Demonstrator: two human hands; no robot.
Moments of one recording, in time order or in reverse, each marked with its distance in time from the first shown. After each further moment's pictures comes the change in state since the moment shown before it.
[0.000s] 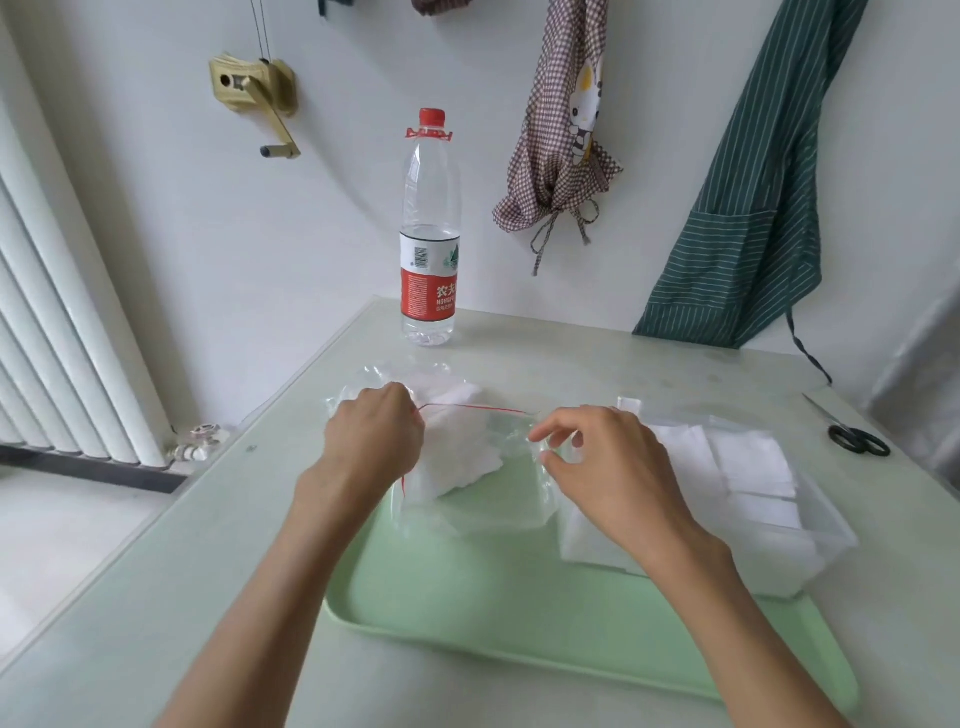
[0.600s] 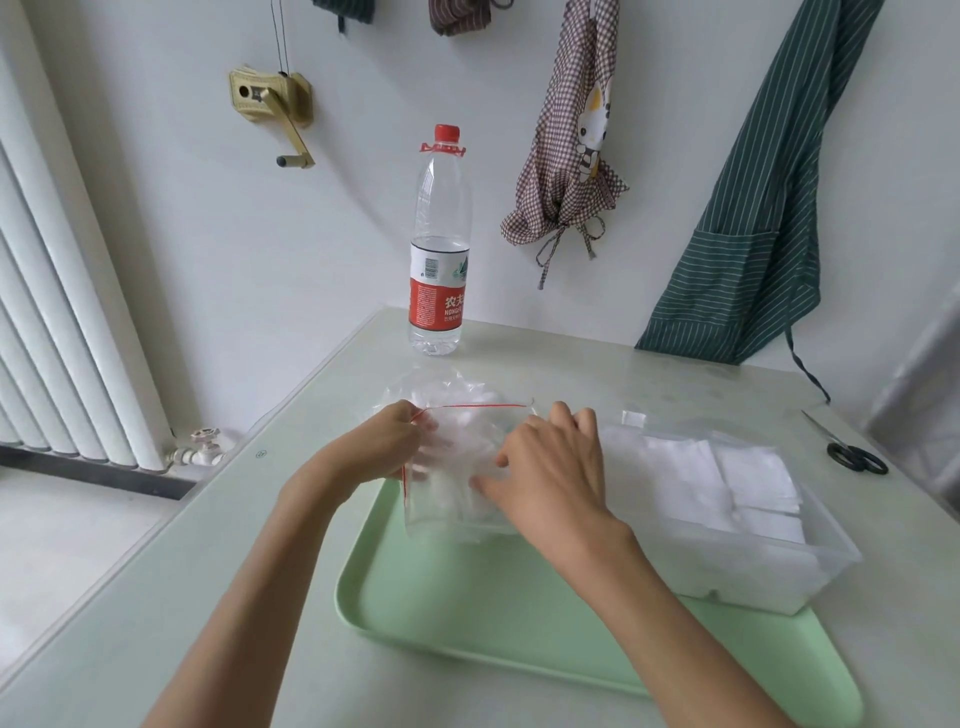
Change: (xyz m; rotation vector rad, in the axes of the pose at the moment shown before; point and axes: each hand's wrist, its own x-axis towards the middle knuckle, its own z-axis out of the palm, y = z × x) left_hand 0.006 -0.017 -0.004 -0.790 -0.397 -0.073; right_hand 0.011 -0.049 0.029 -0.393 -0.060 -0.128
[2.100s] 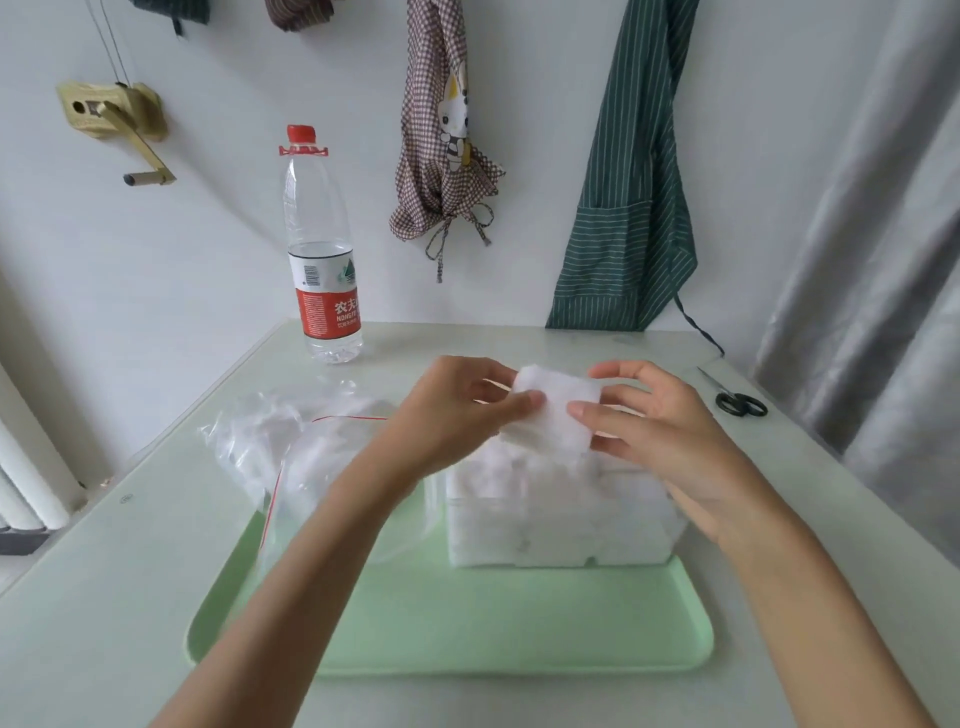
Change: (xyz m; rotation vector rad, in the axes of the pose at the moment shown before) left_hand -0.030 0.100 0.115 0.035 -0.085 0.447; right_hand -0.058 0.148 -0.061 1.409 0.074 0.471
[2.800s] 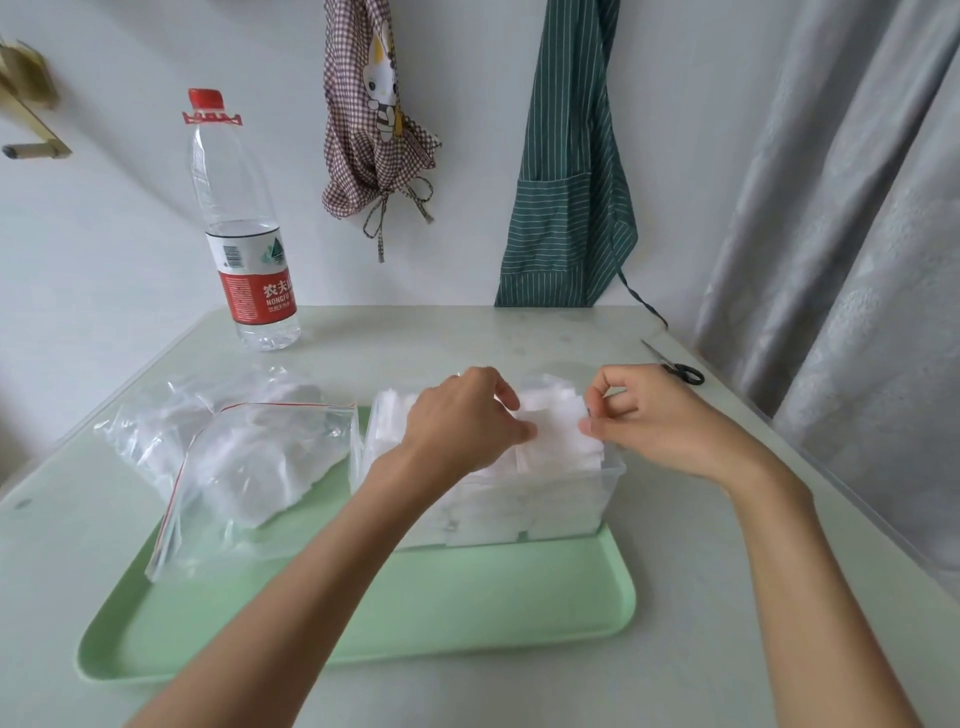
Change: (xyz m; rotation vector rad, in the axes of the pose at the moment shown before) left_hand 0.027 0.003 0.075 0.503 -0.063 -0.076; right_hand 0.015 0.024 -0.077 -0.628 -0.106 -0.018
